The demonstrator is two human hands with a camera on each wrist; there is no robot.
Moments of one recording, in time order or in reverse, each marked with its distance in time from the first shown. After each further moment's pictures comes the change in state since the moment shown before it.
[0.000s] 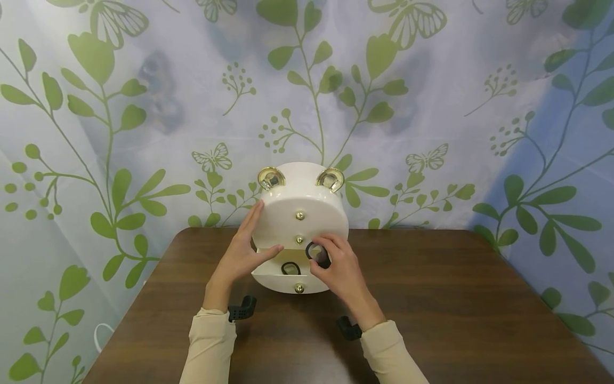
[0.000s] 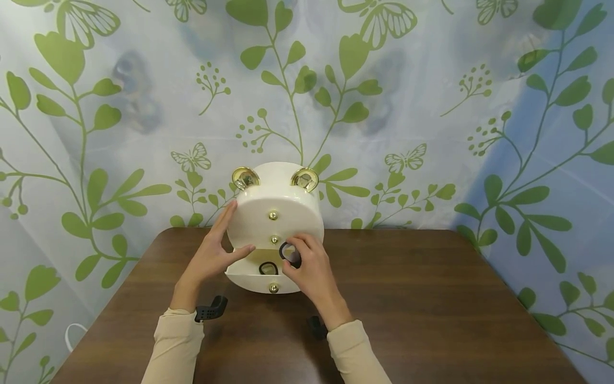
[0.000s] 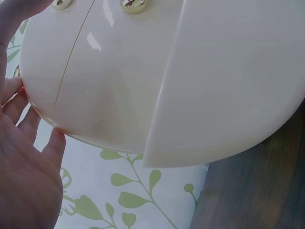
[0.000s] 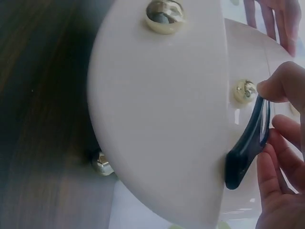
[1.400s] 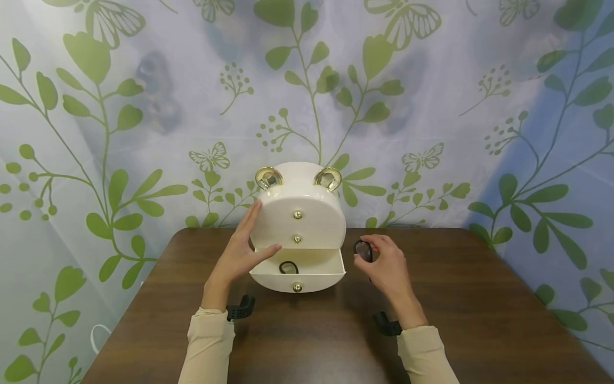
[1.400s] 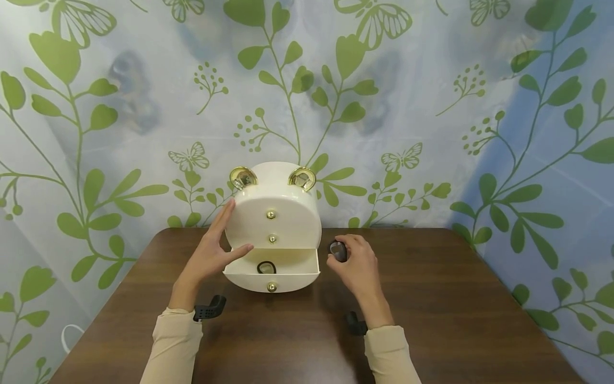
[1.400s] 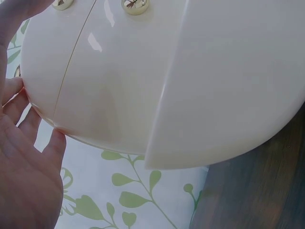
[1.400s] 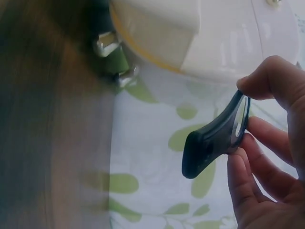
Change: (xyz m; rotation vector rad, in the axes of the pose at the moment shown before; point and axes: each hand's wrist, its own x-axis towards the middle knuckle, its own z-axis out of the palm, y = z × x) left_hand 0.000 0.001 0.000 -0.001 0.004 0.023; right_hand -0.018 0.048 -0.072 -0.060 -0.036 0.412
